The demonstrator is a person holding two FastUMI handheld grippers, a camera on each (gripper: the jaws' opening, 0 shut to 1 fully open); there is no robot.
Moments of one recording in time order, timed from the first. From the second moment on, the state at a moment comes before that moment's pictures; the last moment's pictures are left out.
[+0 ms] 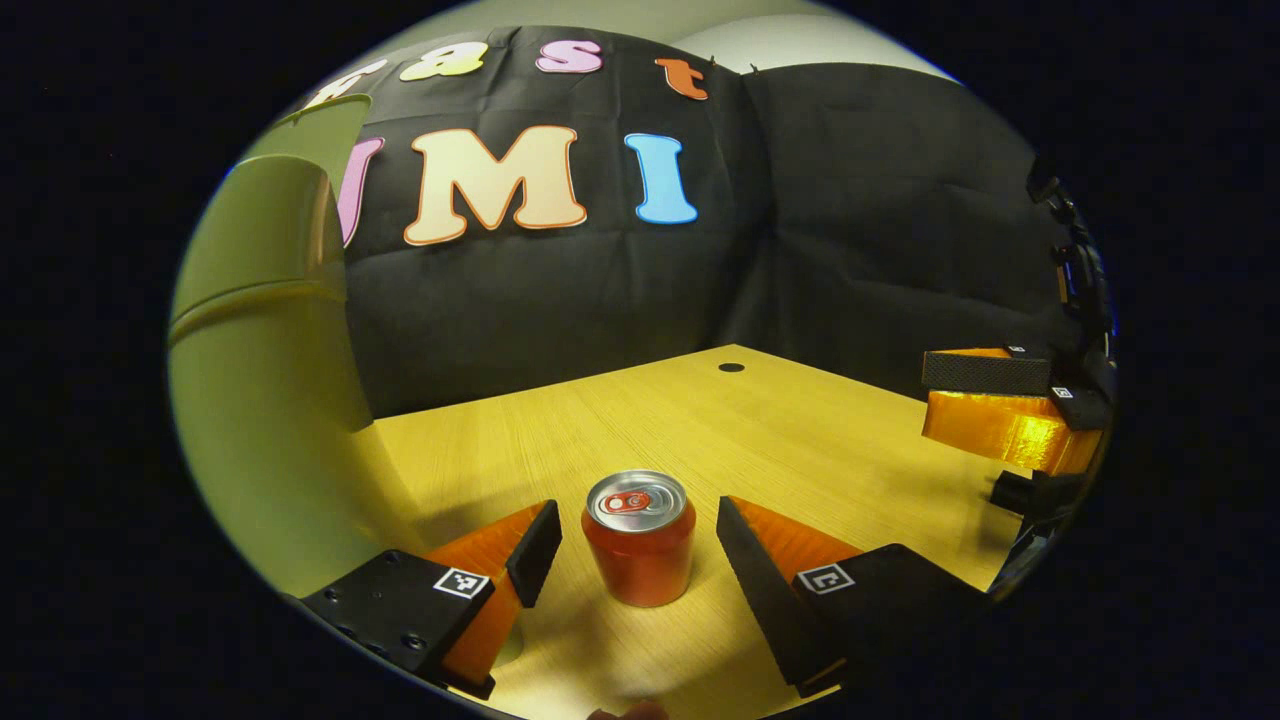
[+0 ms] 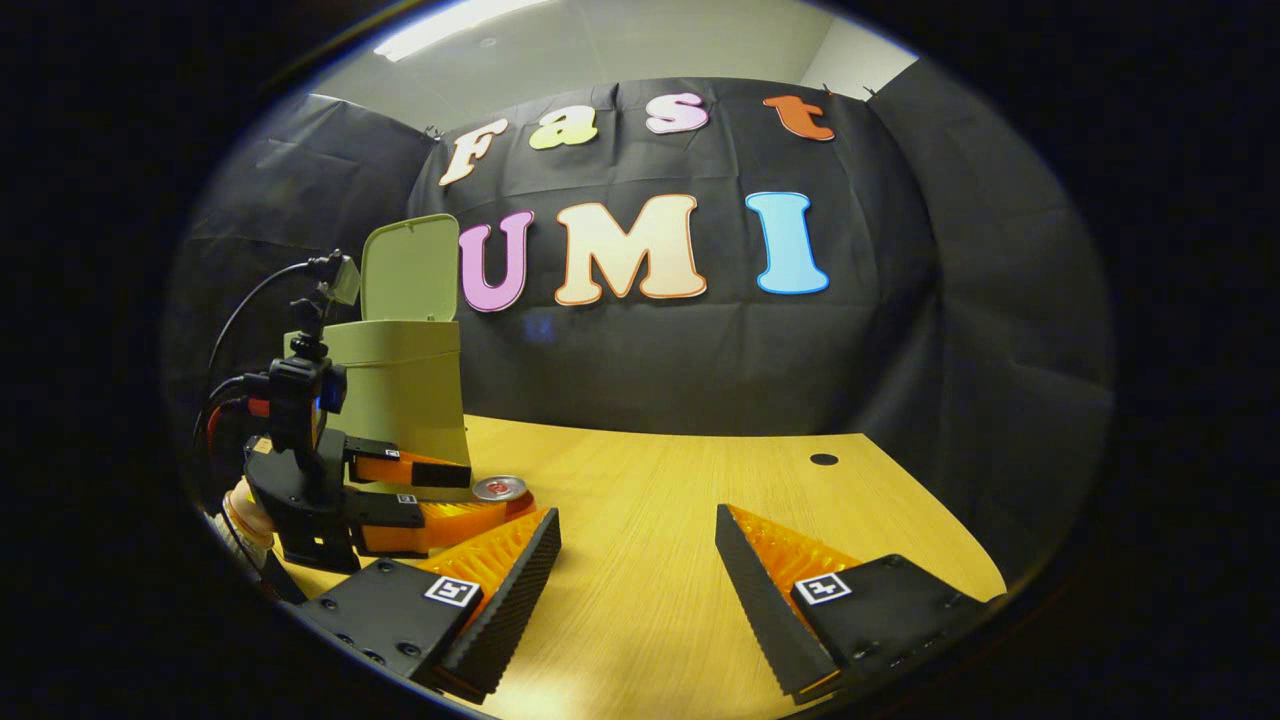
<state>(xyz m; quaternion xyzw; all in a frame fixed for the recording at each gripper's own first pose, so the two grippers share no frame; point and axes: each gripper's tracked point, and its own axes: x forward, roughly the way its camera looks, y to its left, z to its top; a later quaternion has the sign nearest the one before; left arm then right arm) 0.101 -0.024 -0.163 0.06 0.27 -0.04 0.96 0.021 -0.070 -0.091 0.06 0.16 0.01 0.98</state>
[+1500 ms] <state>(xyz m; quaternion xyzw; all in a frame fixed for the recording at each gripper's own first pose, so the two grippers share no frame) 0.103 -0.059 -0.042 0.05 0.25 -0.10 0.96 0.024 -0.051 -0.085 0.07 0.15 0.03 0.98</state>
